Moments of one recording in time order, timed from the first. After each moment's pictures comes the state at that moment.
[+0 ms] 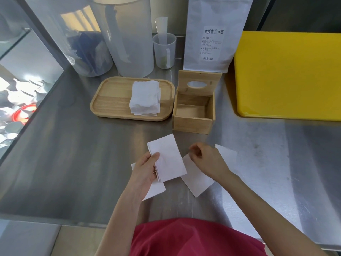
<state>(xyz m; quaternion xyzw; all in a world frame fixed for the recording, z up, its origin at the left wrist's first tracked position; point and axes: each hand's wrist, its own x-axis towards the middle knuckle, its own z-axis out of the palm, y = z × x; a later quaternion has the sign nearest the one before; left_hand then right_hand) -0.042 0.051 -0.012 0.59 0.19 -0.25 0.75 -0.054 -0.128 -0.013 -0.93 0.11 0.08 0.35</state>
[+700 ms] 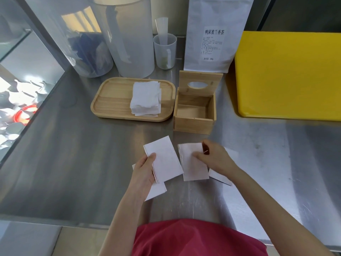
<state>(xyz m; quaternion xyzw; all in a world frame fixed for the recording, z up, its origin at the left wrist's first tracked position) -0.042 0.053 -0.014 0.57 0.24 -0.23 0.75 -0.049 -0.143 -0.002 -0.89 0.13 0.14 0.41</state>
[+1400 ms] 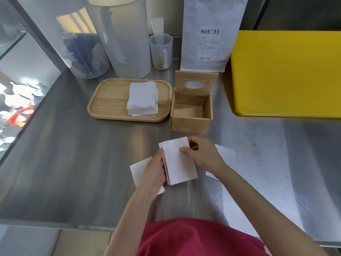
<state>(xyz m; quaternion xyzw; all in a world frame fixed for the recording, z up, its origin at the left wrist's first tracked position) -0.041 0.021 -0.012 0.55 0.22 -0.30 0.75 -0.044 -0.121 0.007 -0.87 0.12 0.09 0.48</state>
